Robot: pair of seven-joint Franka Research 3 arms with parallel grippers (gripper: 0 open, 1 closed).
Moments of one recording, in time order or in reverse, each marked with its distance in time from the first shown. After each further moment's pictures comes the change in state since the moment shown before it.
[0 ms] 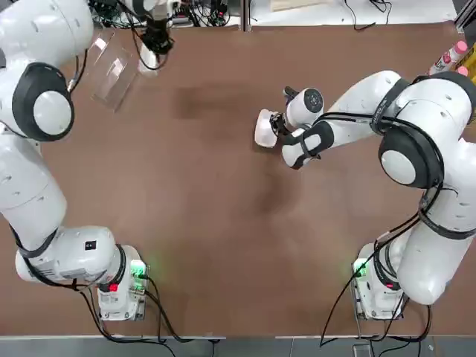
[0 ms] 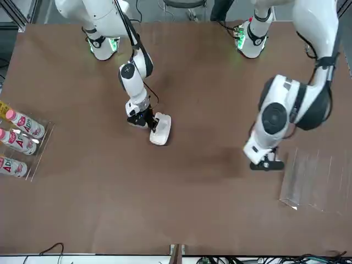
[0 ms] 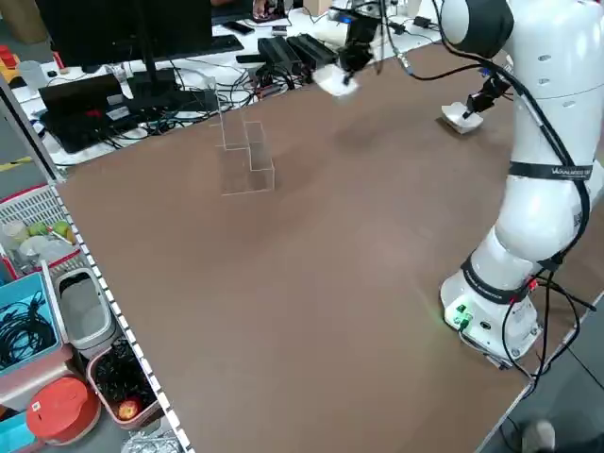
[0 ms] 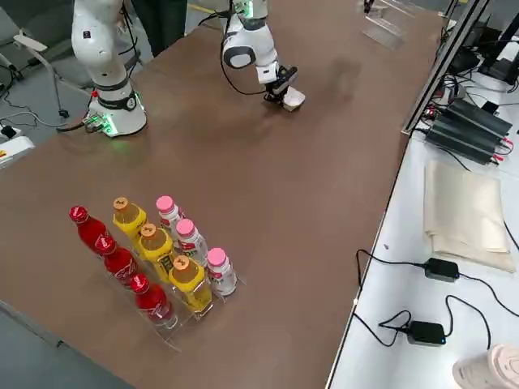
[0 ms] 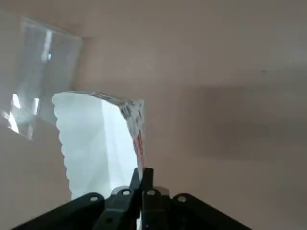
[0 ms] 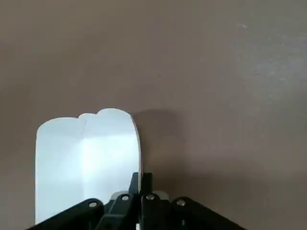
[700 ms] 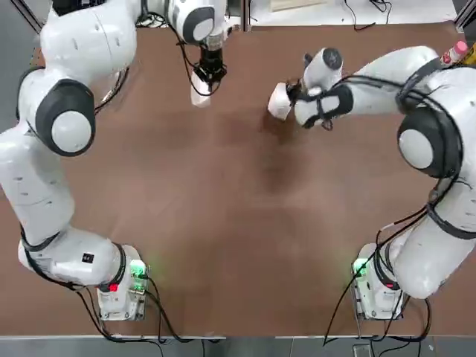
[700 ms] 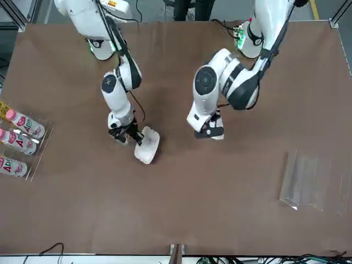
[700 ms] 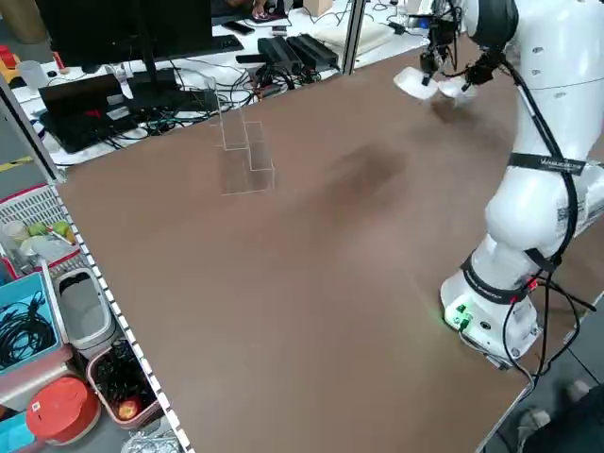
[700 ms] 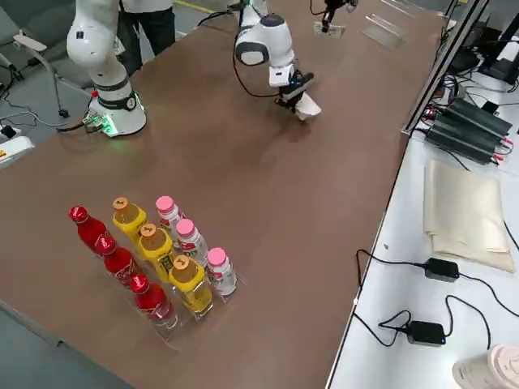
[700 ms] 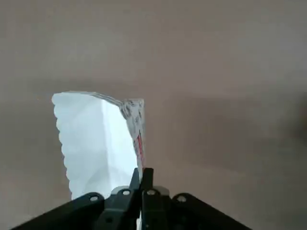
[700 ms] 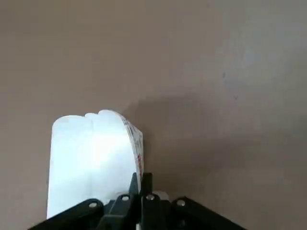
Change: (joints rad) left arm -0.306 0.065 -0.026 0.037 -0.135 0.066 -0.371; right arm -0.214 -0.114 -0.012 0.155 0.002 -0.371 0.002
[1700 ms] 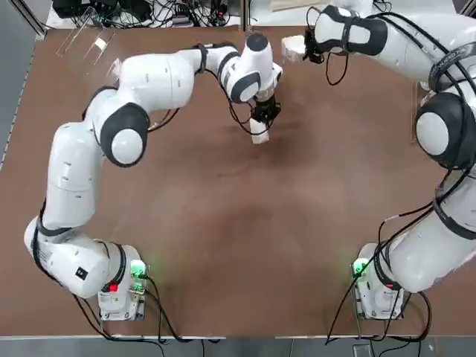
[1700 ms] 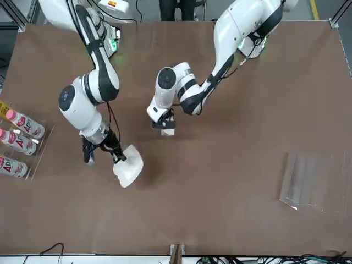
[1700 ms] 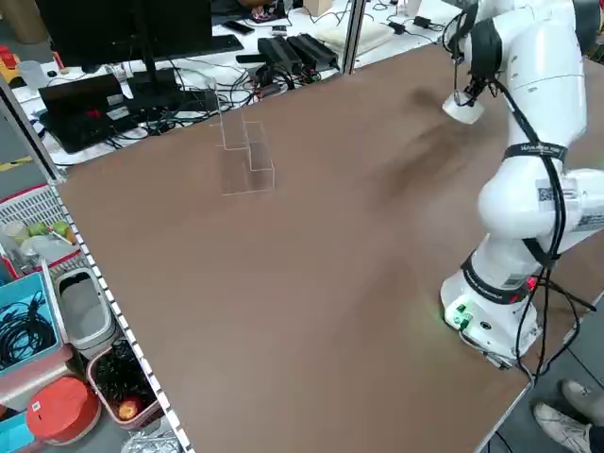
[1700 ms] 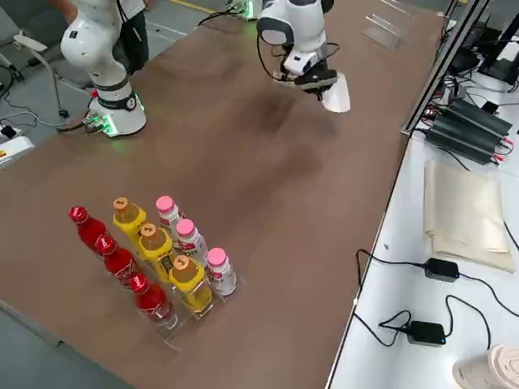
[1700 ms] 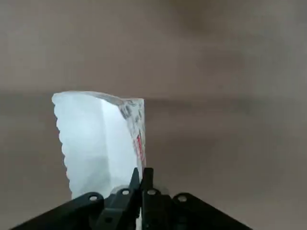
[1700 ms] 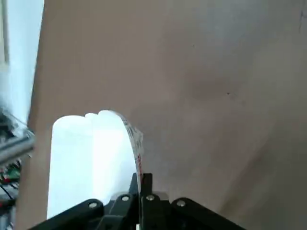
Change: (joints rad) left arm -0.311 0.306 0.087 0.143 -0.029 0.411 -0.142; right arm -0.147 -0.006 0.003 0.269 0.159 -0.243 0.371
